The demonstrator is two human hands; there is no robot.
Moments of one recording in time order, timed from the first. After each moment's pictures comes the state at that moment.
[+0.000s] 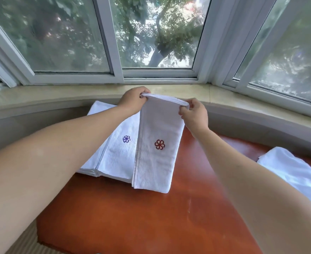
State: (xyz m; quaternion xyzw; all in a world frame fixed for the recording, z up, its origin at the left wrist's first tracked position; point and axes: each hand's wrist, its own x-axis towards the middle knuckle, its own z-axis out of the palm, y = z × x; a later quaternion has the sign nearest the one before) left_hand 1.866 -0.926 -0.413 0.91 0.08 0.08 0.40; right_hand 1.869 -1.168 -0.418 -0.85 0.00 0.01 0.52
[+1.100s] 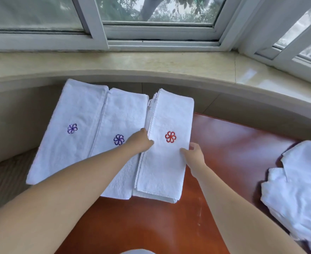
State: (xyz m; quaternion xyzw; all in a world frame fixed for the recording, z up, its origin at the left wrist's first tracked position) left_hand 1.914 -0.920 -0.670 0.90 0.15 -0.29 0.28; right_hand 1.907 -1.154 -0.677 -0.78 0.28 0.25 0.50
